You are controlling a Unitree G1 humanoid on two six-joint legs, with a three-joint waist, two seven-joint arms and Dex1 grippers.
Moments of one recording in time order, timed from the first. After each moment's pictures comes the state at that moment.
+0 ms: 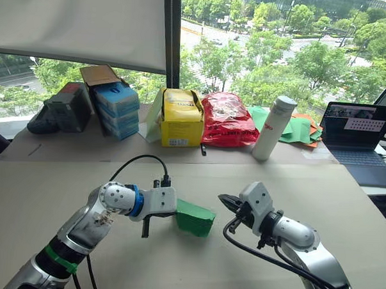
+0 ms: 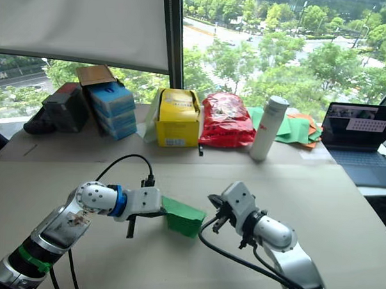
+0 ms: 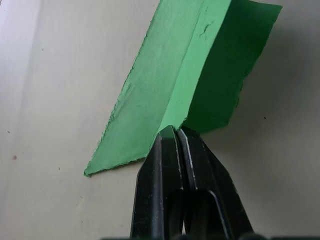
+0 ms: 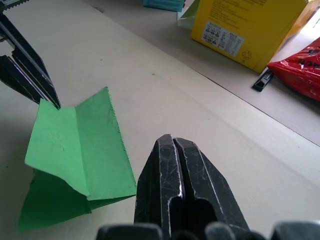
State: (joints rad) left arm -0.40 0.68 -0.33 -0.33 0.12 0.54 -1.09; right arm -0.12 -0.48 0.15 -0.49 0.17 0.48 0.55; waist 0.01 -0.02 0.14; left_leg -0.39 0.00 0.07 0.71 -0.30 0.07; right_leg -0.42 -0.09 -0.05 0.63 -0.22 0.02
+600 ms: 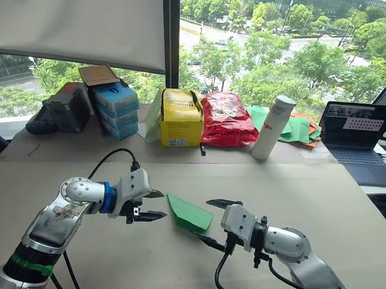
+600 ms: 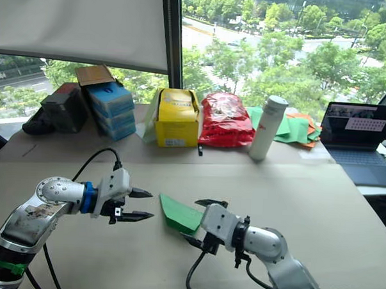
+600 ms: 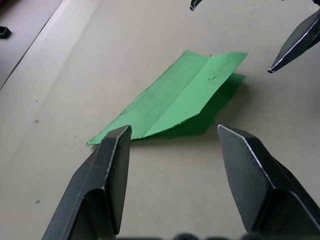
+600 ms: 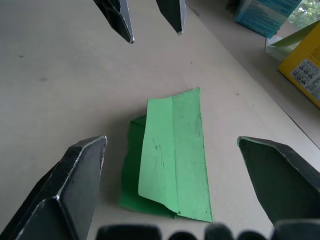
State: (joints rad) left arm -0.32 0.77 -0.01 -0.35 -0.27 0.62 -1.14; right arm -0.12 -0.57 0.34 -0.45 -0.02 0.20 0.68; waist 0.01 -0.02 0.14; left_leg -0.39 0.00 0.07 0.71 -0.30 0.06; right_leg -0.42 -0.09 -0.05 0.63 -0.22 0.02
